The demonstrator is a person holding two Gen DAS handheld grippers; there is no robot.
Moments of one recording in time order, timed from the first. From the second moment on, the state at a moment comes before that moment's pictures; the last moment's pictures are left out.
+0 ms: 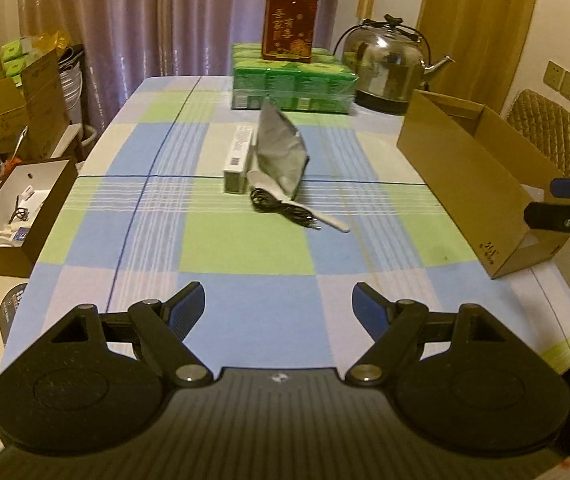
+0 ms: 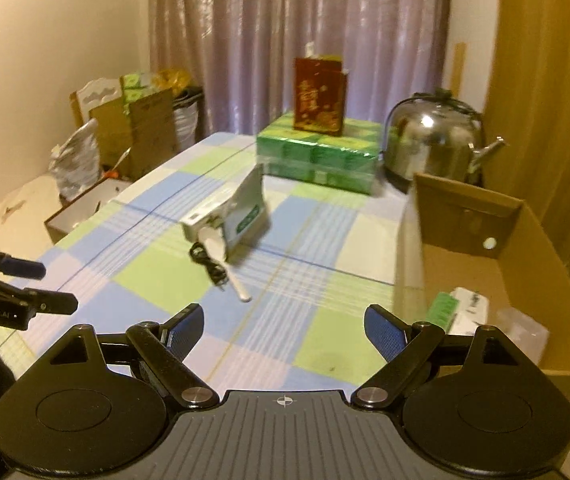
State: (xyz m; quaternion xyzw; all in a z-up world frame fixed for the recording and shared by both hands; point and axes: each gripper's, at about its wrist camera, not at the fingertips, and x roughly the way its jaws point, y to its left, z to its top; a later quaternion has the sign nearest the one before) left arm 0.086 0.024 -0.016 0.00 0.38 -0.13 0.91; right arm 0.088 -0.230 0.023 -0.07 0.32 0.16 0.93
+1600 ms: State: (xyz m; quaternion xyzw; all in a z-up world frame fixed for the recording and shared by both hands) left arm 0.214 0.010 -0.099 -0.01 0.43 -0.13 0.89; right arm 0.279 -0.151 -0.123 -0.15 0.40 0.28 0.86
